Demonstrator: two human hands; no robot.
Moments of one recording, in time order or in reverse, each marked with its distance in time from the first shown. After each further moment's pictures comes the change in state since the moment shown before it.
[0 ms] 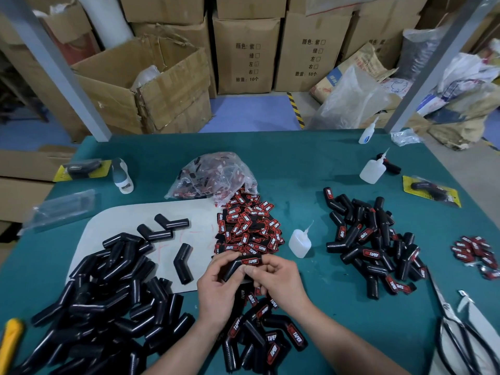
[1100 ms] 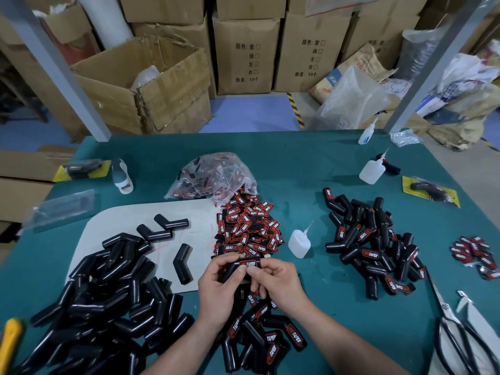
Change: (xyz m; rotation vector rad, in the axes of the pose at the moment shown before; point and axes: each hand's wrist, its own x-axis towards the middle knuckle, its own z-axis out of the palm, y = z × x) left_hand -0.001 -0.003 -0.001 -0.102 -0.029 -0.080; right_hand 0.004 0.018 -0.004 -0.018 -0.067 -0.060
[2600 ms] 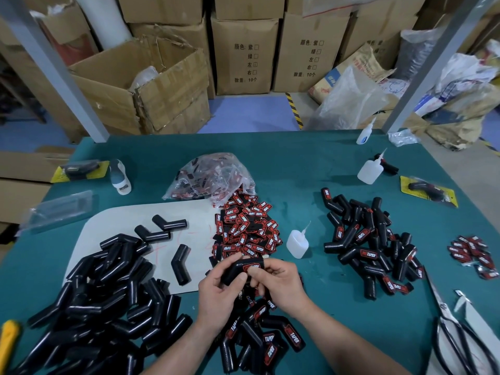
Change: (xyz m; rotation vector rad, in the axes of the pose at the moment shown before) left_hand -0.008 0.004 -0.001 0.026 -0.084 -0.049; right_hand -0.002 -0.001 -0.005 0.080 0.020 -0.044
